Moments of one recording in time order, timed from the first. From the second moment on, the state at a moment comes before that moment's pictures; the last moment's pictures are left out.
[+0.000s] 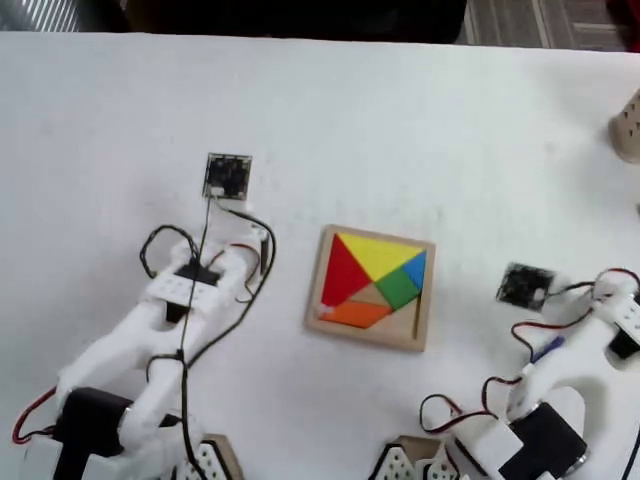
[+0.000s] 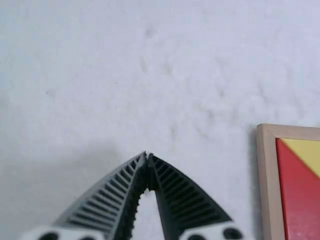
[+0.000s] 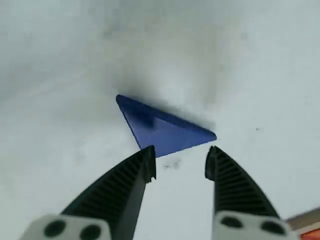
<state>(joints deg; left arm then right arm) 10.2 -13.9 61.8 9.6 8.9 46.3 -13.2 41.0 60.0 120.2</state>
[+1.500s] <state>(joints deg) 10.2 -13.9 61.8 9.6 5.5 50.4 -14.3 62.2 29.7 118.2</state>
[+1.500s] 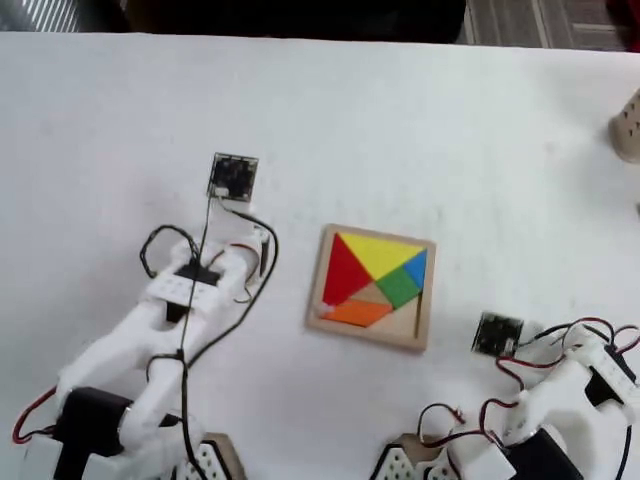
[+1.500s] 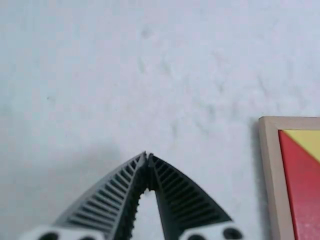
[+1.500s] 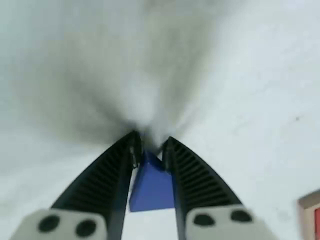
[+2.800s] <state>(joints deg) 10.2 -13.9 61.8 9.6 5.5 65.3 -15.5 44.3 60.9 115.9</state>
